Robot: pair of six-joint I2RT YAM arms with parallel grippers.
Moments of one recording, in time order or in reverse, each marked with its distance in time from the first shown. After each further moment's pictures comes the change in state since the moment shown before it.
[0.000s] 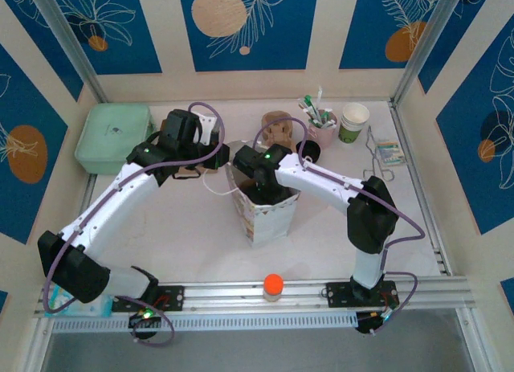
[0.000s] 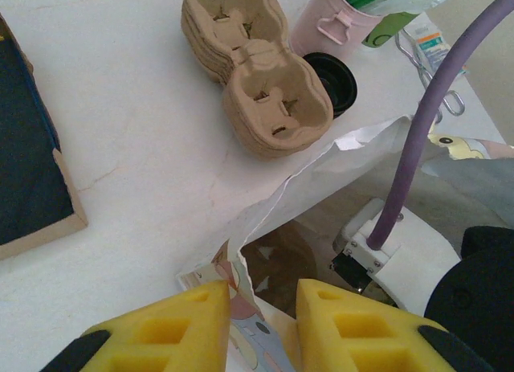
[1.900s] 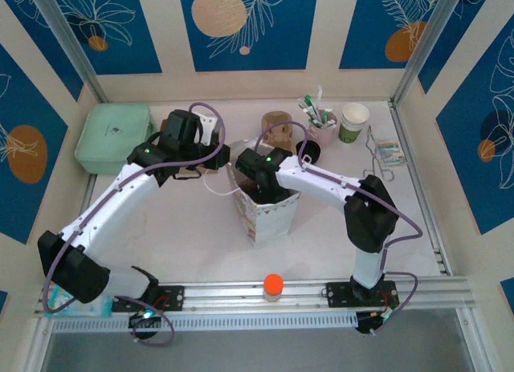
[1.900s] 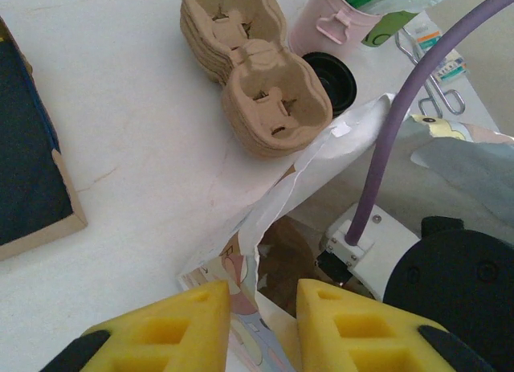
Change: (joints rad) left arm -0.006 -0.001 0.000 0.000 -0.008 0.000; right arm -0.019 0.006 -0.071 0.066 -0.044 0.003
